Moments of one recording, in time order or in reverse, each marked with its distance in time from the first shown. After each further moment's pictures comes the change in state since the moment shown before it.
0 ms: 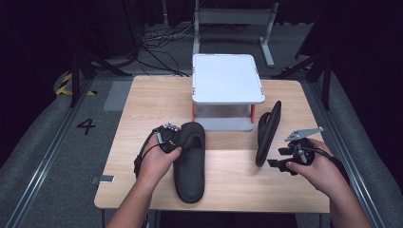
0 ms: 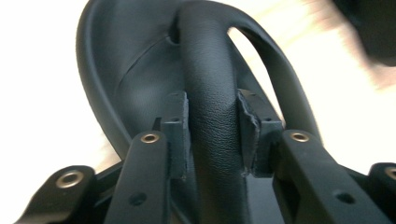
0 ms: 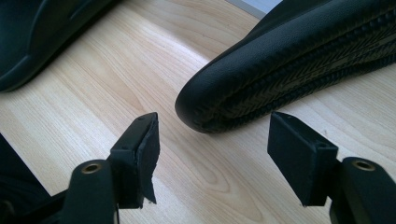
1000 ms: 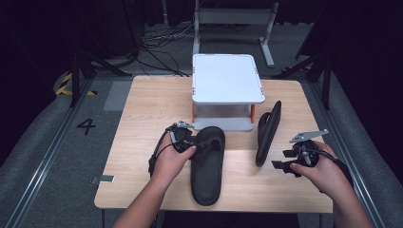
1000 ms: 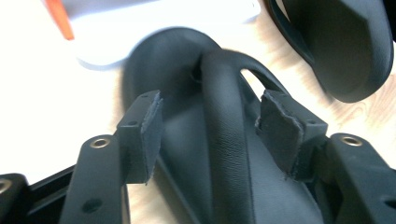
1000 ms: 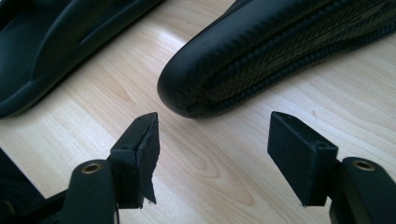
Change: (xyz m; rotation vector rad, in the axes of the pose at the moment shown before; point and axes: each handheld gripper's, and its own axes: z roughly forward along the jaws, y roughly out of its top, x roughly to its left) left arm -0.014 0.013 0.013 -0.129 -0.029 0.042; right arm -0.009 -0.012 -0.002 0.009 -0.023 0.044
